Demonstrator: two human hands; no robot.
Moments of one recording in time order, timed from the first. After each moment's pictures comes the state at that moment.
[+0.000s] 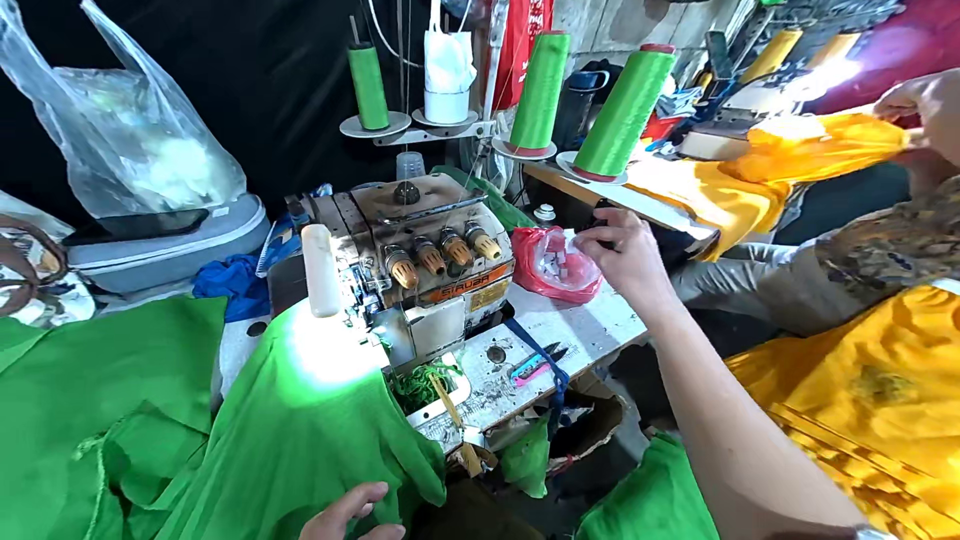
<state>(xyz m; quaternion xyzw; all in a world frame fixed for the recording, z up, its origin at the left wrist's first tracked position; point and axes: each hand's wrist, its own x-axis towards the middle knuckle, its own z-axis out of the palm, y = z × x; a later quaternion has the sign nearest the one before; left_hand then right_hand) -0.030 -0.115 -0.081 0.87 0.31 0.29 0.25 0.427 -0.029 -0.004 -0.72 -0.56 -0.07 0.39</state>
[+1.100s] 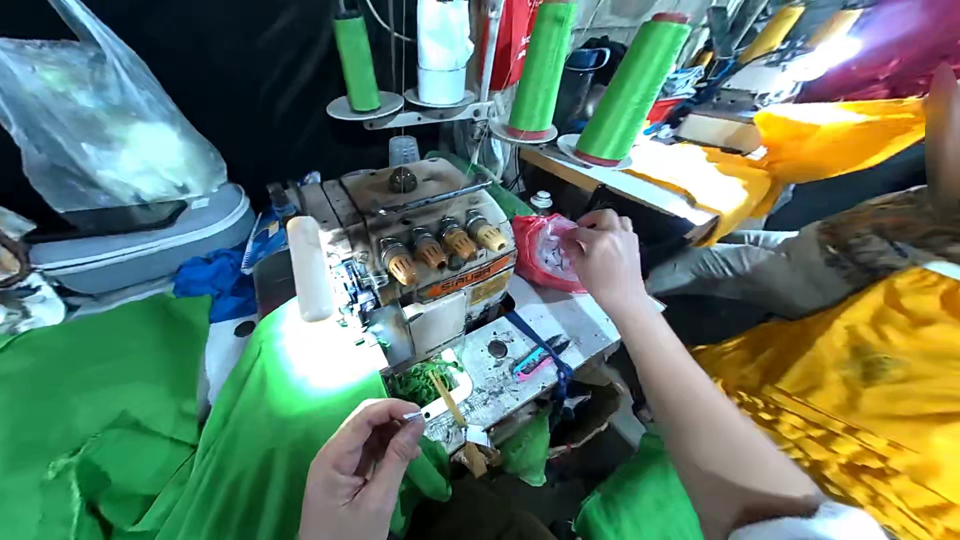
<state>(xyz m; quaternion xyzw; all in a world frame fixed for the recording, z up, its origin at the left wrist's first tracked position) 0.036 -0.066 -0.059 0.66 0.28 0.50 0.49 0.411 -0.016 -0.027 -0.74 -0.57 -0.14 0.33</state>
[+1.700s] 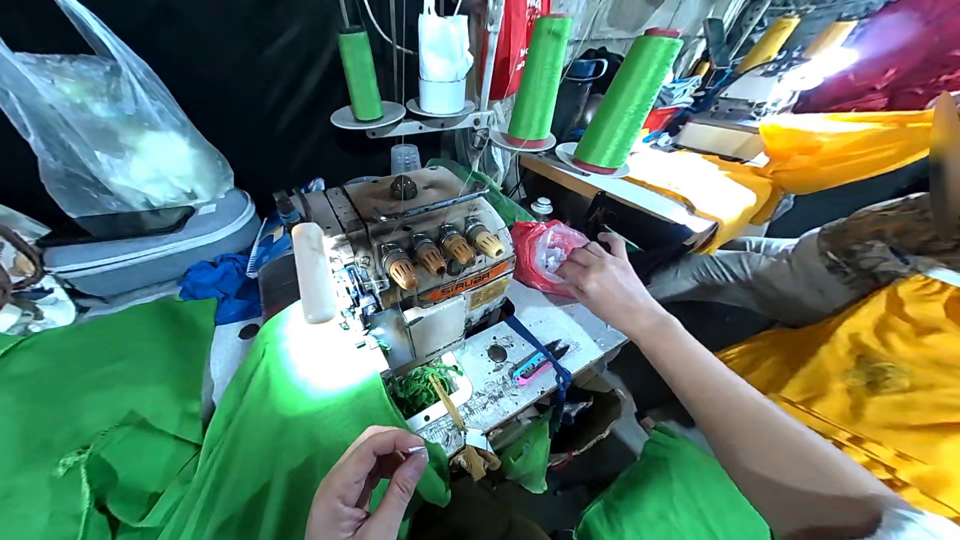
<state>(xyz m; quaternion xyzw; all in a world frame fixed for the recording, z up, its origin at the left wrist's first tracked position) 0.028 -0.080 -0.068 0.67 0.29 0.47 0.49 0.431 -0.034 -0.038 -0.61 -0.74 -0.23 0.15</state>
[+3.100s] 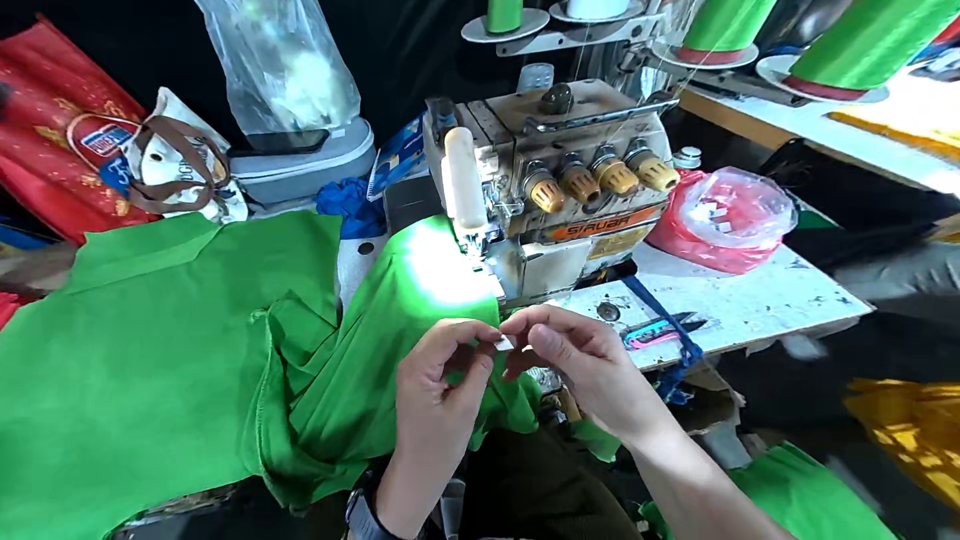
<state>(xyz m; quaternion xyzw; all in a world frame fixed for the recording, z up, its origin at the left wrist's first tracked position) 0.019 -0.070 -0.061 0.65 0.33 0.56 0.38 0.195 -0.082 -0.057 -0.37 -0.57 0.49 0.55</state>
